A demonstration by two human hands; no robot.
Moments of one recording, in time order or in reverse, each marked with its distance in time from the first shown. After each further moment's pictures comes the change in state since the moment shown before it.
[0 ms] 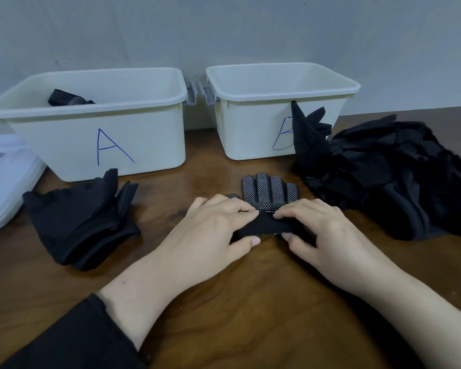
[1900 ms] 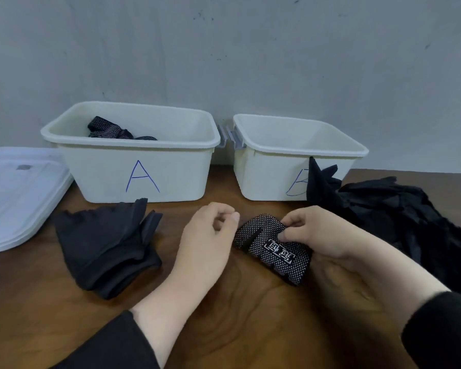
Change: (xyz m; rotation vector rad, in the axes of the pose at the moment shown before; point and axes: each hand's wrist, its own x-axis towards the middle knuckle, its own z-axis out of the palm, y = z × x) left_hand 0.013 -0.017 -0.013 -0.669 0.538 -0.561; right_hand 0.105 -0.014 -0.032 0.239 -0.319 0.411
